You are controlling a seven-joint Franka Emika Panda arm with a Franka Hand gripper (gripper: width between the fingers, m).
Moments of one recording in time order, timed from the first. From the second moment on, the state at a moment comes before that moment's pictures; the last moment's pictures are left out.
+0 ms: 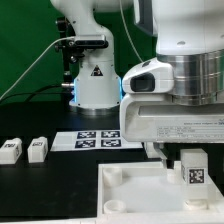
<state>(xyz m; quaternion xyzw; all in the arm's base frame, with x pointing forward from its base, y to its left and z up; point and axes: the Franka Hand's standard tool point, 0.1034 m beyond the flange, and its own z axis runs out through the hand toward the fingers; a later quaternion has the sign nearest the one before) 0.623 0.123 0.078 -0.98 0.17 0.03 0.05</state>
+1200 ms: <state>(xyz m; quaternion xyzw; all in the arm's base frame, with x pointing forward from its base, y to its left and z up) 0.635 0.121 0.076 -0.67 0.74 0.07 0.08</state>
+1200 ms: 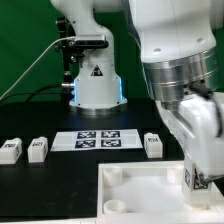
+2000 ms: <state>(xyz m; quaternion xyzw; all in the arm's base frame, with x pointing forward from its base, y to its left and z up) 0.631 0.127 0.077 -0.82 0.56 0.05 0.07</state>
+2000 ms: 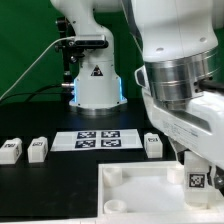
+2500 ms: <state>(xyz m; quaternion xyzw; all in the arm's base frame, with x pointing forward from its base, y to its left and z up) 0.627 0.123 0.076 -0.96 0.28 0.03 0.05</state>
